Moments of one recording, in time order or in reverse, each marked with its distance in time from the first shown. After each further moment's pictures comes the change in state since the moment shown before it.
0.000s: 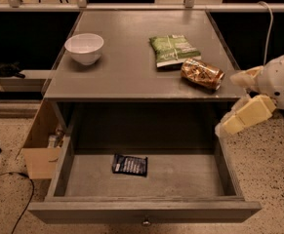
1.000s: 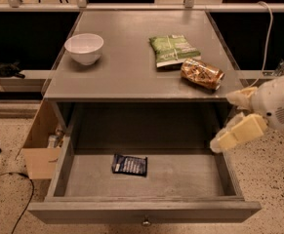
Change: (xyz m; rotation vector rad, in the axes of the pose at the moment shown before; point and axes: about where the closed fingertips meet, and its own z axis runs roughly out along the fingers) arm 0.025 0.007 0.030 -0.042 -0.045 0.061
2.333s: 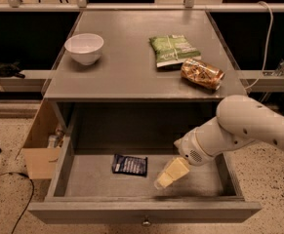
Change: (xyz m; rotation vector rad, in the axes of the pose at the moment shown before) arm 0.078 0.034 0.203 -0.145 0.211 0.082
